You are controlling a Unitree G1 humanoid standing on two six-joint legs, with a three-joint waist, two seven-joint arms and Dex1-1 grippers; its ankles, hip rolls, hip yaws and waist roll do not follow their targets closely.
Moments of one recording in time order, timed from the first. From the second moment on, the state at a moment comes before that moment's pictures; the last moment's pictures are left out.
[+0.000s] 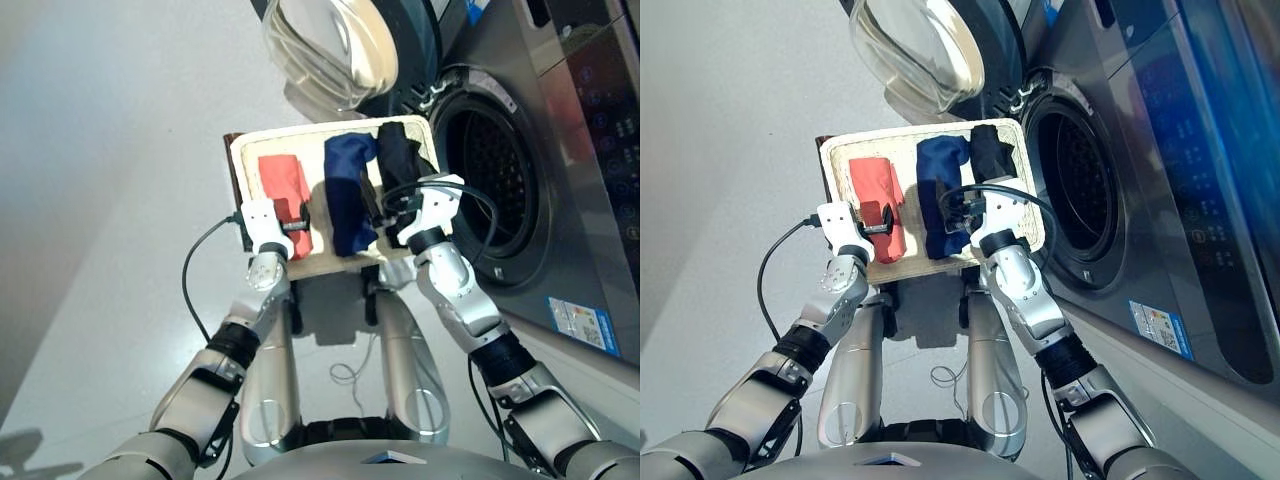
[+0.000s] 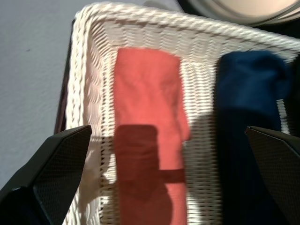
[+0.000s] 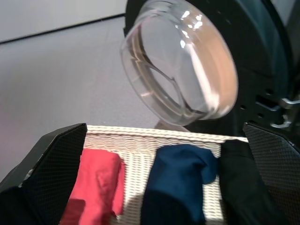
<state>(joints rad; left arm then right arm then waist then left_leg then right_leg) -0.53 0.19 -0.32 0.63 -0.53 -0.20 0.36 -0.44 -0.31 0.46 0.05 0.36 -0.21 -0.17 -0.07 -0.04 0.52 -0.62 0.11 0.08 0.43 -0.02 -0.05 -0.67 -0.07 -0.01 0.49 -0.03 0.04</state>
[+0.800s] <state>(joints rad) -0.75 0.22 -0.26 0.94 -0.60 -0.21 0.40 -0.45 -0.33 0.55 -0.02 0.36 -0.23 -0.15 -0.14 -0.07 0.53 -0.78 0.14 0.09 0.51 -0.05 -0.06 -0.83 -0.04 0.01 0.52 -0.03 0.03</state>
